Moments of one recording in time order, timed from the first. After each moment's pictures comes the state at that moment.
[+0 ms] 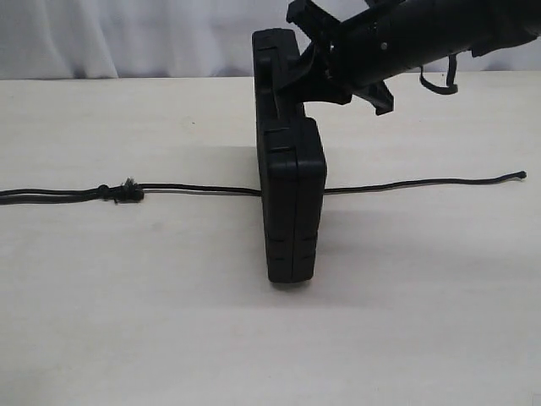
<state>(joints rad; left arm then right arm) -0.06 0.00 0.00 0.10 0.34 -0.05 0.24 1.79 -1.37 0.95 0.81 -0.22</state>
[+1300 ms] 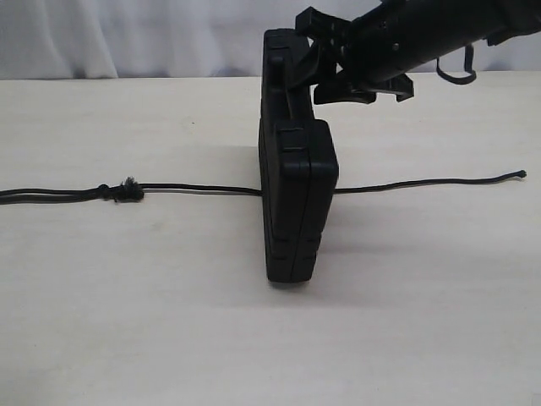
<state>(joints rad) -0.06 0.00 0.00 0.10 0.34 -0.05 0.24 1.78 -1.39 0.77 0.79 -0.21</state>
